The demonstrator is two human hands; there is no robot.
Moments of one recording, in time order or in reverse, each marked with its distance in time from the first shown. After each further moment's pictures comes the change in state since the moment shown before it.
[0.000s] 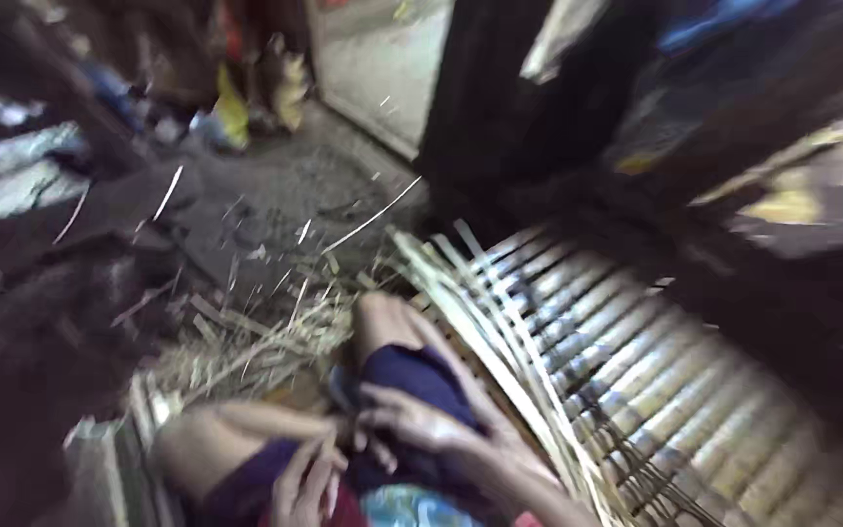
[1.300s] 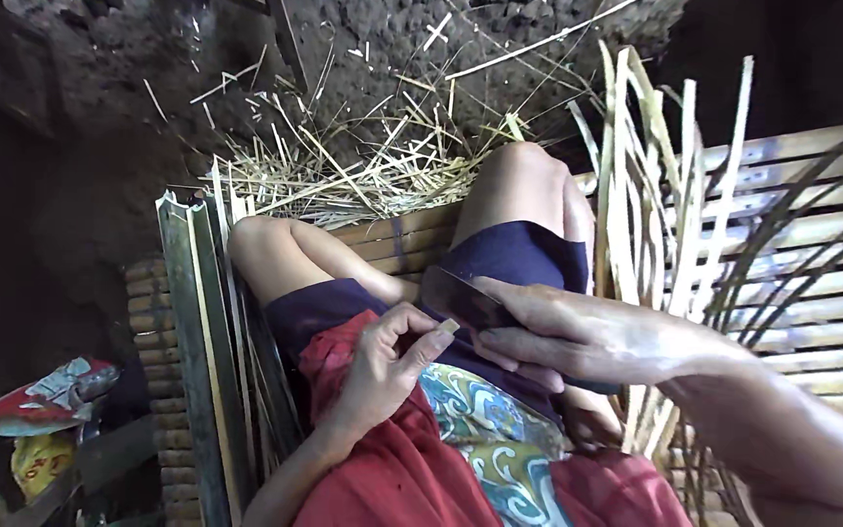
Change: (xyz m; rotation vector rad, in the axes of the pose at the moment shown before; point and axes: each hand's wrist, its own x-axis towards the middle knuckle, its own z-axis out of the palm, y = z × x) left_hand -0.017 0.002 0.016 -0.227 0.067 0.032; right_hand -0.003 -0.054 -0.008 -0.471 -0.527 0.072
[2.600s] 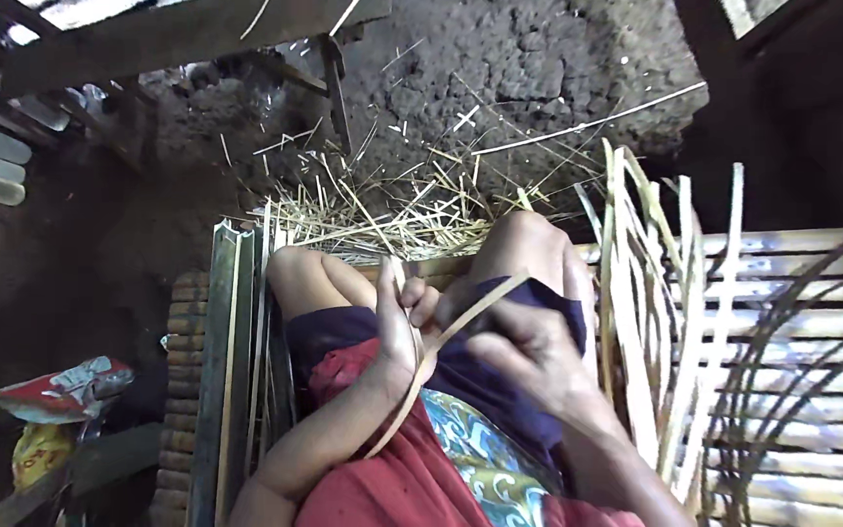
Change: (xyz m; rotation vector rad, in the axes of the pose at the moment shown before) left_hand 0.062 0.024 0.037 -0.817 0.269 -0.220; right_hand 0.017 0.034 0.031 -0.260 0.765 -0.426
